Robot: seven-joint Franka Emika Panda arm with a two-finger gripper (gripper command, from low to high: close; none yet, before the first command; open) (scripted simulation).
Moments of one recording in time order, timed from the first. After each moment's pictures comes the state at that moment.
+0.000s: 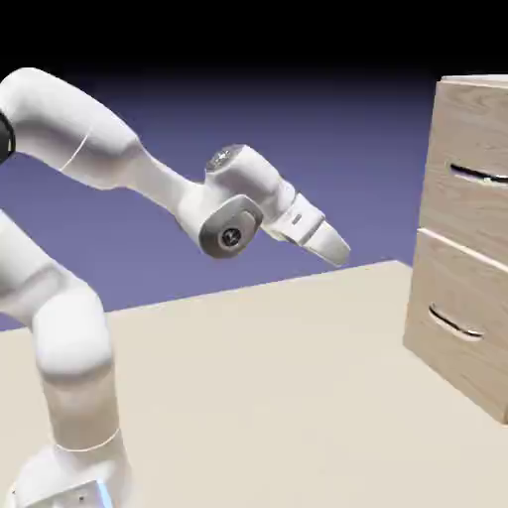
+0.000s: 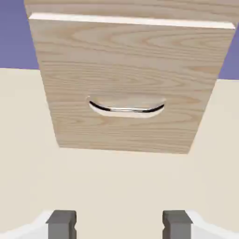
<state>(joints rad) 0.05 -0.57 -0.03 -2.79 -0.05 3.03 0.76</state>
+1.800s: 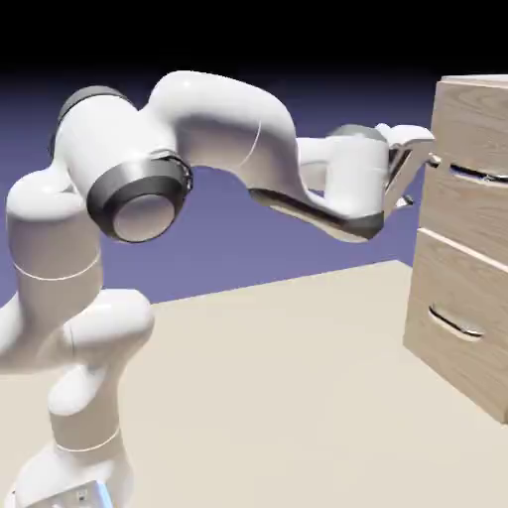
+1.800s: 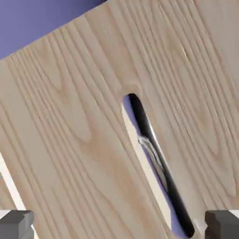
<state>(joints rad) 1.64 -0.46 -1.53 -1.92 -2.40 2.83 1.52</state>
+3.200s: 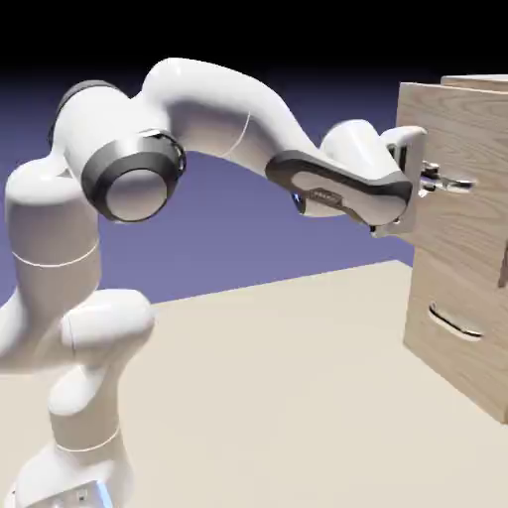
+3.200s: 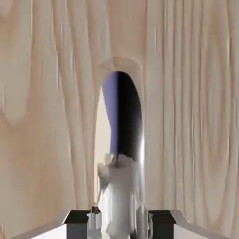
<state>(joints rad) 1.44 -0.38 -1.35 -2.01 -2.89 2.75 1.75</state>
